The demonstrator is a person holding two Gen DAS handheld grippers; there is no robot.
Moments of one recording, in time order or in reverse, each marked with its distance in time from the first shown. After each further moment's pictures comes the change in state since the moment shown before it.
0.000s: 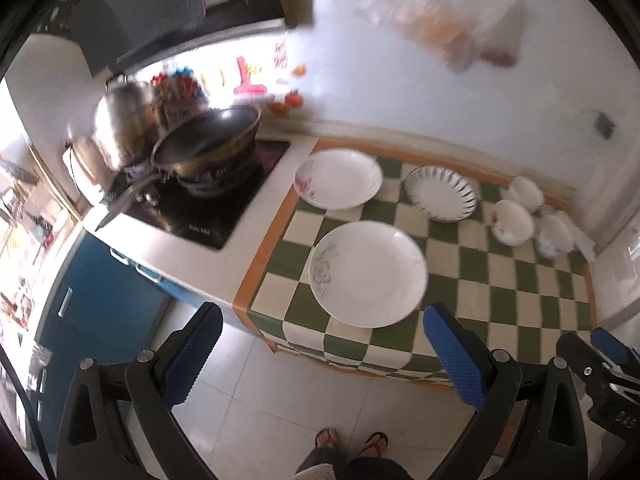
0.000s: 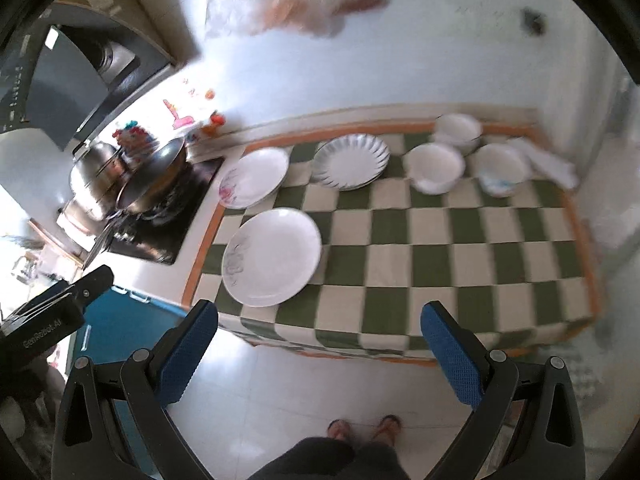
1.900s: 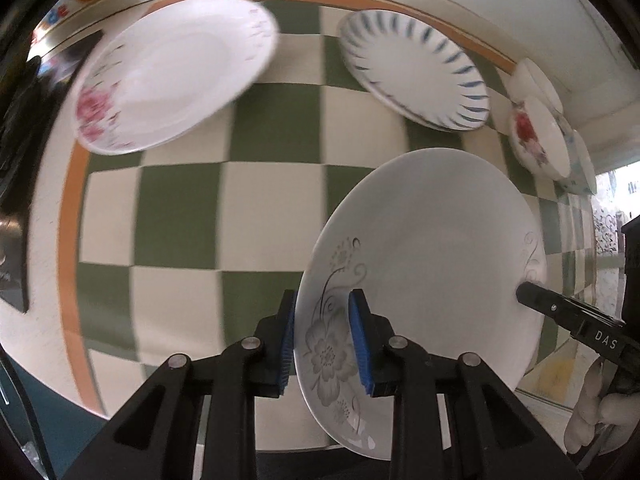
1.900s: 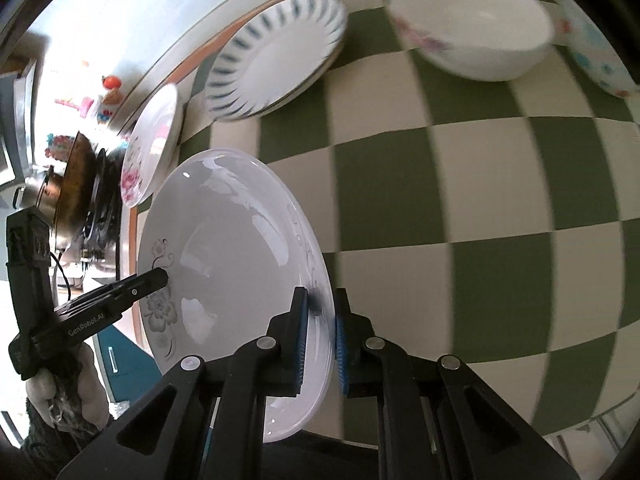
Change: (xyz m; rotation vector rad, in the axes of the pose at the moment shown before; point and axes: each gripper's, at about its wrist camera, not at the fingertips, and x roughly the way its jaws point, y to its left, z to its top) left arm 0.286 -0.104 0.062 0.229 0.494 -0.350; right arm 0.293 -0.112 0.046 0.281 0.379 0.087
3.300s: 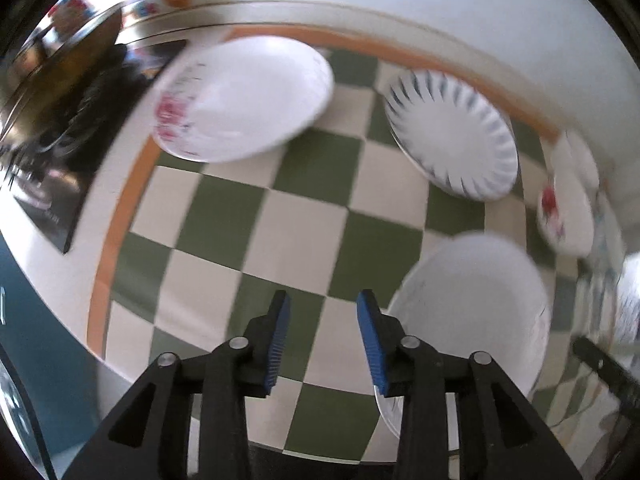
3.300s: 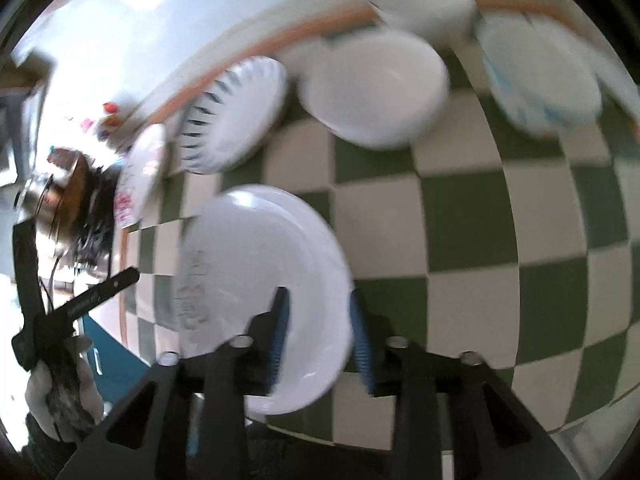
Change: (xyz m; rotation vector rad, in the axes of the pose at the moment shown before) left arm -0.038 -0.009 0.004 -0.264 -0.178 0.175; right arm -0.072 -0.042 0.013 -0.078 -0.099 -0.051
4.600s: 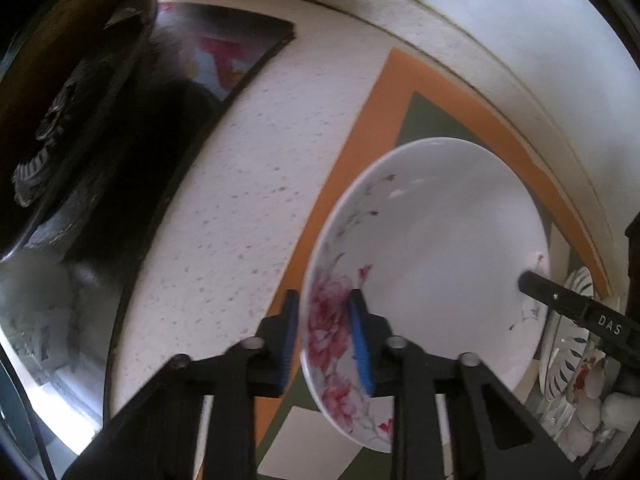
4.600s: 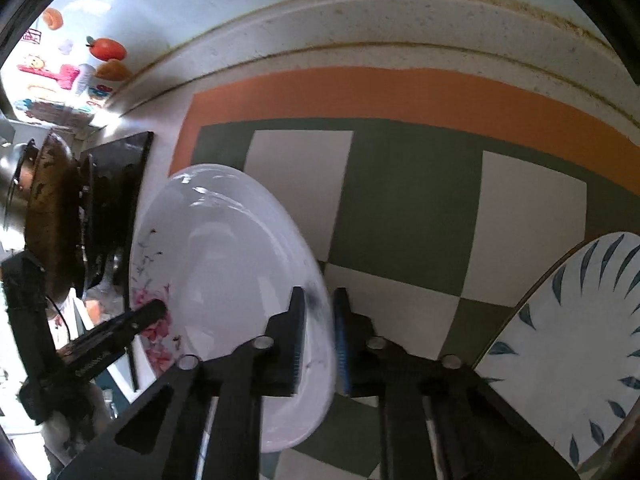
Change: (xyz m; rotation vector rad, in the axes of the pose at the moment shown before) left arm 0.127 0.197 0.192 -0.152 0.129 -0.092; right arm 0.258 0.262 0.230 -0.180 0.238 0.029
